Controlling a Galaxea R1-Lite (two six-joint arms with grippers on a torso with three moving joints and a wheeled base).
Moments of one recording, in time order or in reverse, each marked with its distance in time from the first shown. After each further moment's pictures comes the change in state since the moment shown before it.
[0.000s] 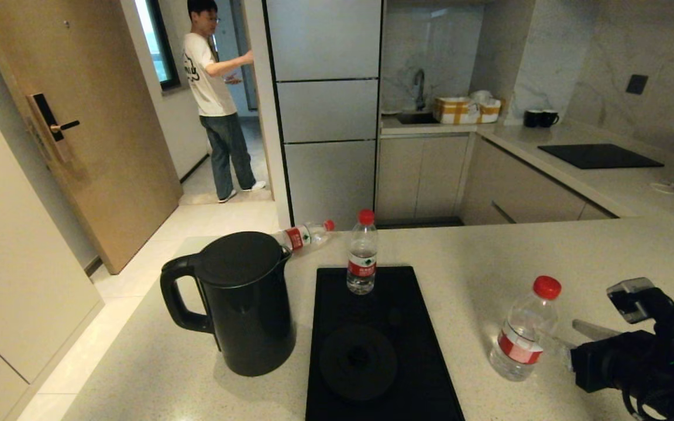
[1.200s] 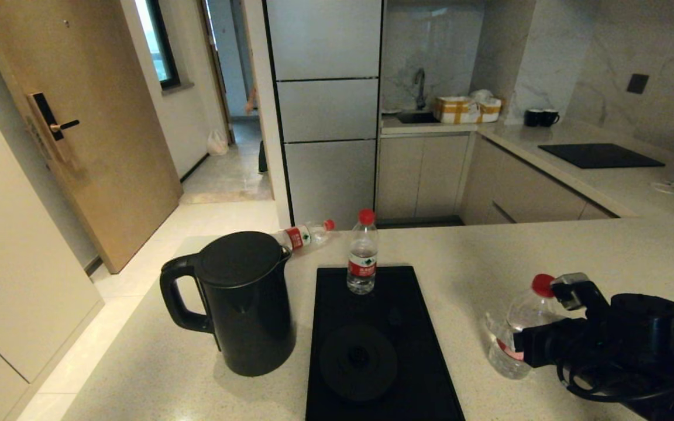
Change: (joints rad) left arm 0.000 0.000 -0.001 0.000 0.000 0.000; right arm 0.029 0.393 -0.083 -0.325 0.014 0.042
